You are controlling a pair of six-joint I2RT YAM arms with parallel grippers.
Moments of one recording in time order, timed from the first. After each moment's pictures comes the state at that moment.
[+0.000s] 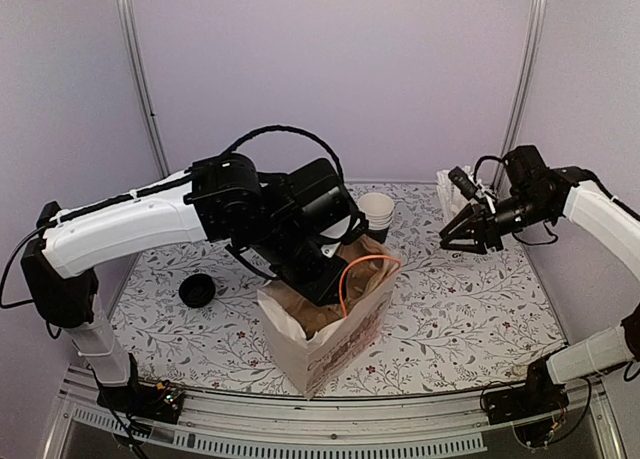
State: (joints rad) left arm -1.26 1.77 1.83 -1.15 -0.04 -0.50; right arm 0.25 1.29 1.13 -0.93 -0.95 -0.61
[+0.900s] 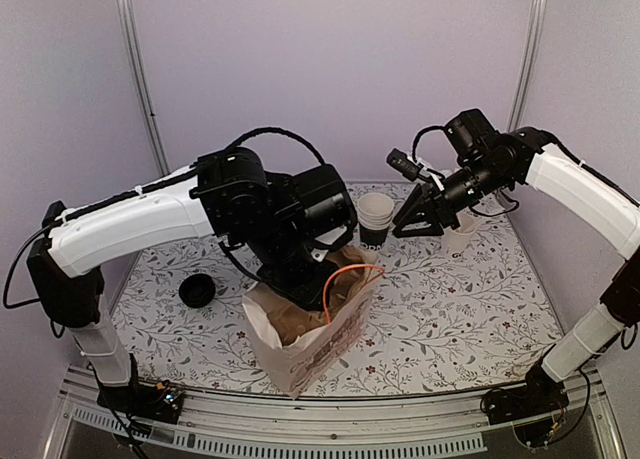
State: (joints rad) left arm -1.25 1.80 1.91 -1.35 -0.02 -0.62; right arm 0.57 1.54 1.57 -1.02 -0.76 -0.47
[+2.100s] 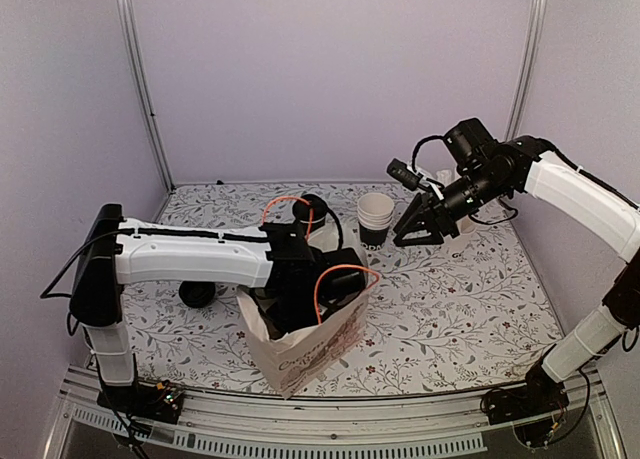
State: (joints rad) left arm -1.22 1.93 1.57 -1.16 -0.08 -0.52; right arm 0.57 1.52 1.49 -0.99 -0.76 -0.46
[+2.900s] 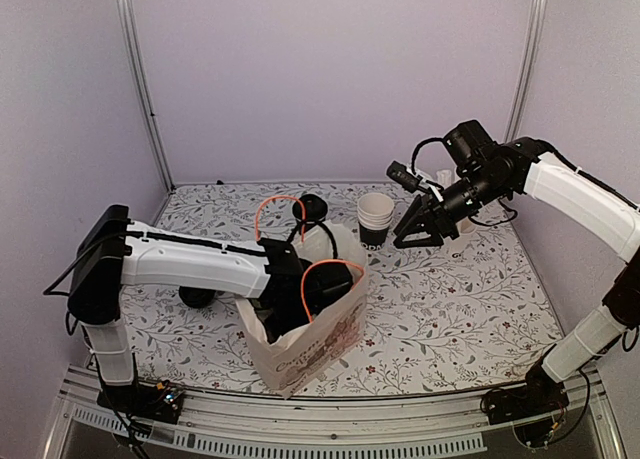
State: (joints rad) left arm -1.19 1.92 1.40 -0.98 -0.03 -0.47; right arm 0.57 1.52 1.48 -0.98 -0.75 -0.47
